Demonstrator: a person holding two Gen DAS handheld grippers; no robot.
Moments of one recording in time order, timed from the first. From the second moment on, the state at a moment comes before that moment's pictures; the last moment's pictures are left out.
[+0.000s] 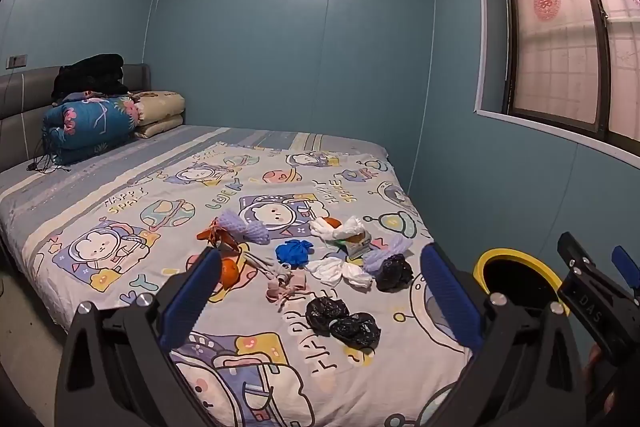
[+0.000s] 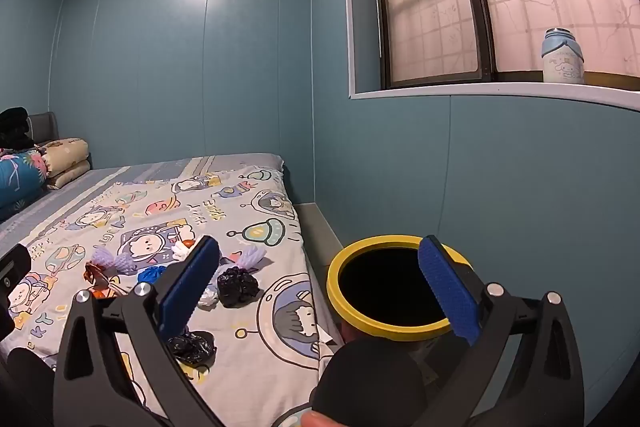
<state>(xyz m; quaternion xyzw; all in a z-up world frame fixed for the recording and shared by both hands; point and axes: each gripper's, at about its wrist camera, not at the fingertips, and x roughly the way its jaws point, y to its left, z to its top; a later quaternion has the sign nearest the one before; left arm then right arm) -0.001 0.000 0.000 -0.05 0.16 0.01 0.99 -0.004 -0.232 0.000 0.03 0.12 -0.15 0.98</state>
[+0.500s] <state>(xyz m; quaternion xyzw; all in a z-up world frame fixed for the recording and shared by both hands) -0.002 0.005 0.000 -0.05 0.17 0.01 0.98 -0.004 -0.231 0.000 0.03 0.11 -0.15 0.98</state>
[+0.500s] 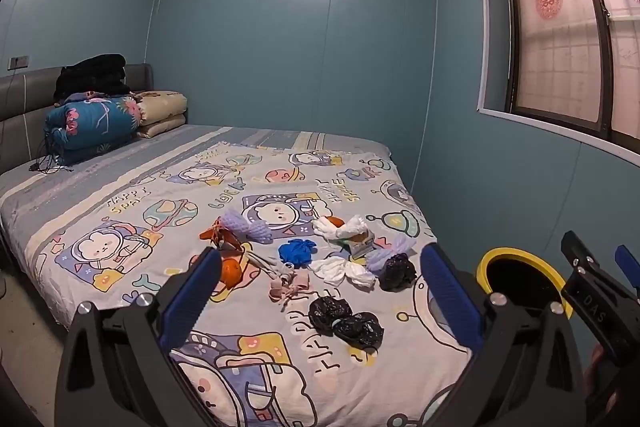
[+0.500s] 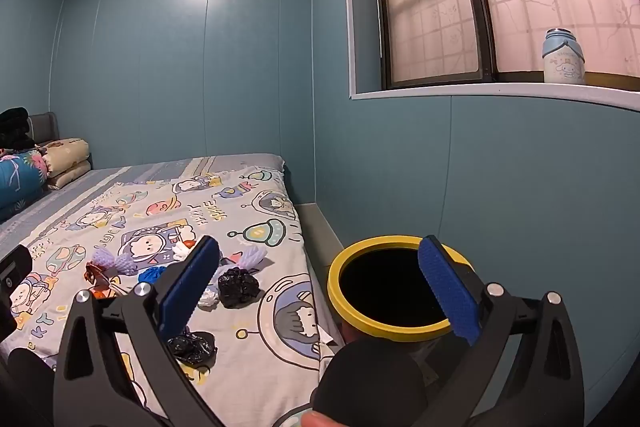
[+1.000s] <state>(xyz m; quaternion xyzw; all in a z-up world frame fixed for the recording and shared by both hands) 0.001 0.004 -0.004 -0.05 0.17 0.01 0.98 -0.004 -0.232 -0.001 0.03 0.11 -0.15 0.98</state>
